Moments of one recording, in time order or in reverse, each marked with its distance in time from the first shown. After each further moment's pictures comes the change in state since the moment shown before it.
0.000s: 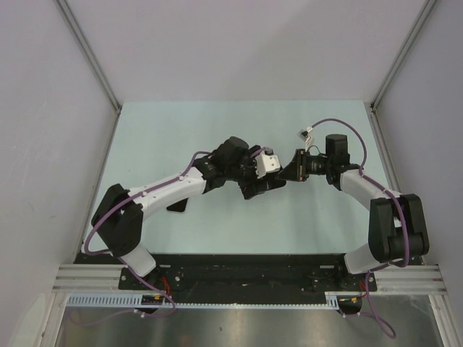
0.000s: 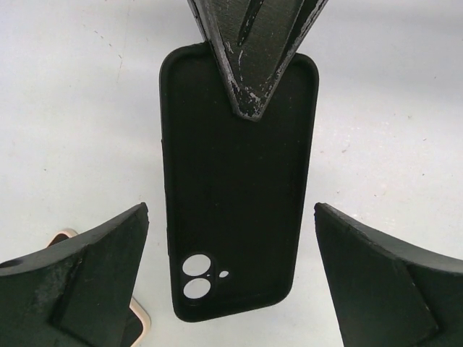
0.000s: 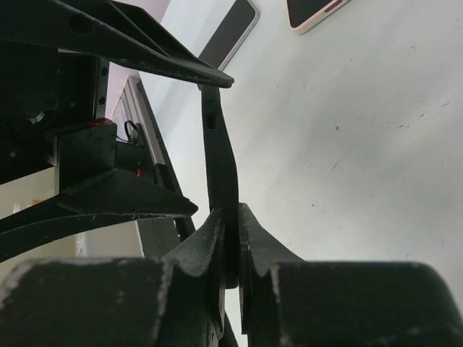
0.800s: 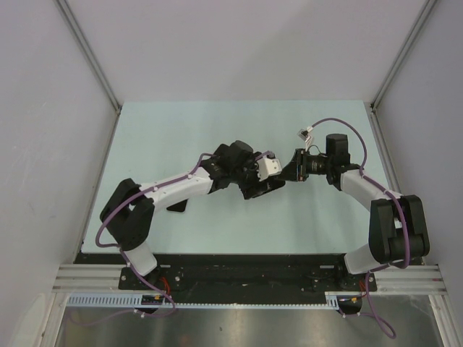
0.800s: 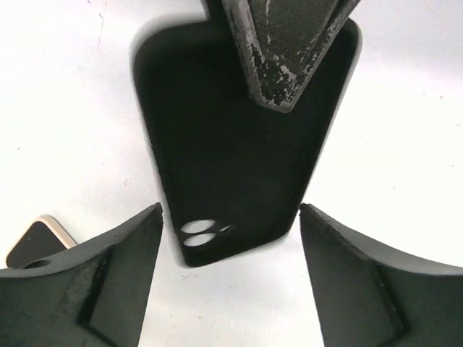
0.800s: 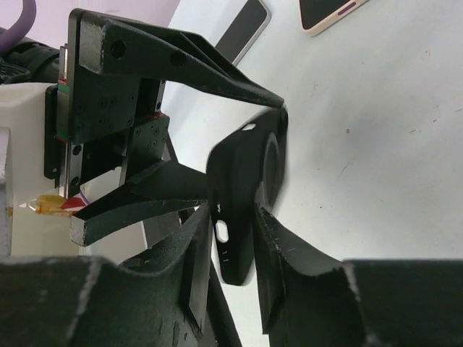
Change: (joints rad) left arm -0.005 0.078 0.000 0.000 -0.059 -0.005; right arm -0.001 -0.008 0.000 0.009 -0.026 0.008
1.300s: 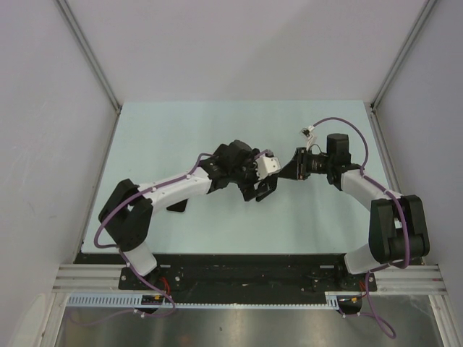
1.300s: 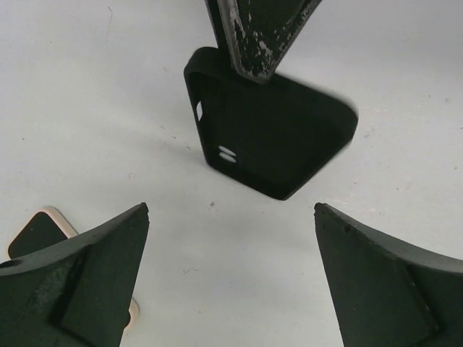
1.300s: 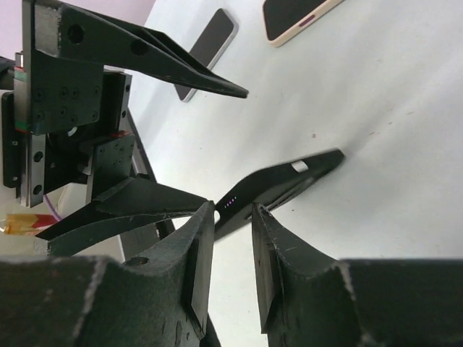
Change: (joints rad) left arm 0.006 -0.013 -0.007 0.002 -0.010 -0.020; right arm -0.006 0.000 0.000 0.005 0.069 -0.021
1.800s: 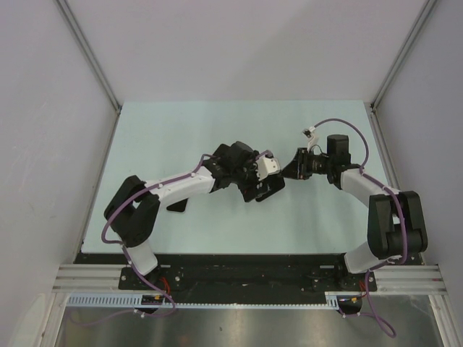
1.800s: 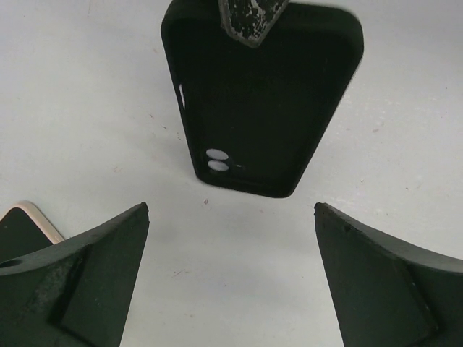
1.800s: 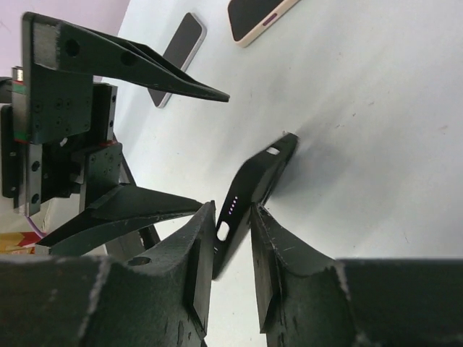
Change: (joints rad) left arm 0.010 0.051 0.002 0.005 -0.002 -0.018; right arm -0.016 0.028 0.000 0.000 0.071 -0.010
